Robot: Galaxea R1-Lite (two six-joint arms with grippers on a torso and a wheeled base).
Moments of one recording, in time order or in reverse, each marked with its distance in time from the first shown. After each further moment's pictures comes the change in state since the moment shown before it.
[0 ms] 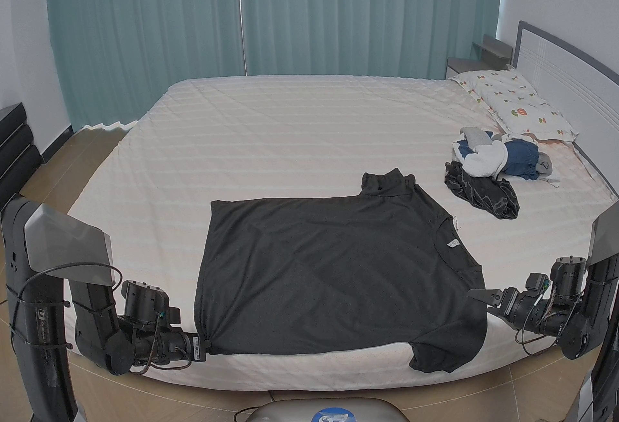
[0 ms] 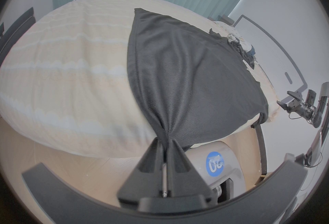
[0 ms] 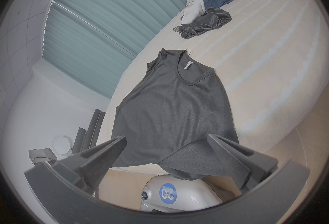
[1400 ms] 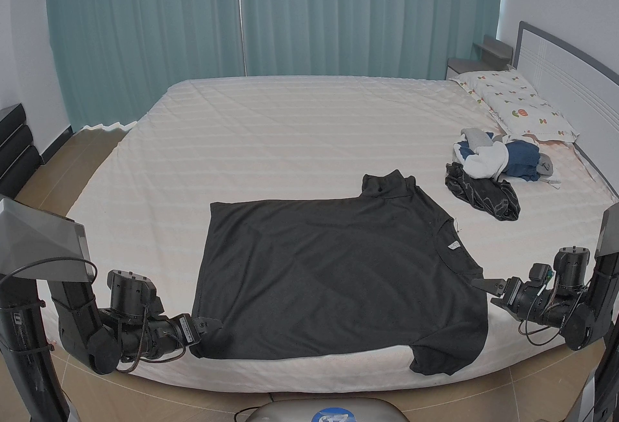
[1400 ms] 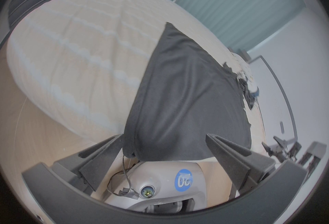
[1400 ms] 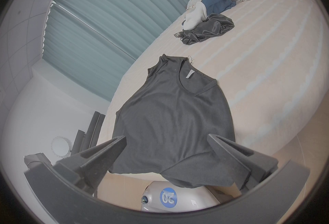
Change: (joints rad) left arm 0.000 -0.150 0.052 0.018 0.027 -0.385; right arm -0.015 -0.073 -0.067 0.123 -0.006 -0.004
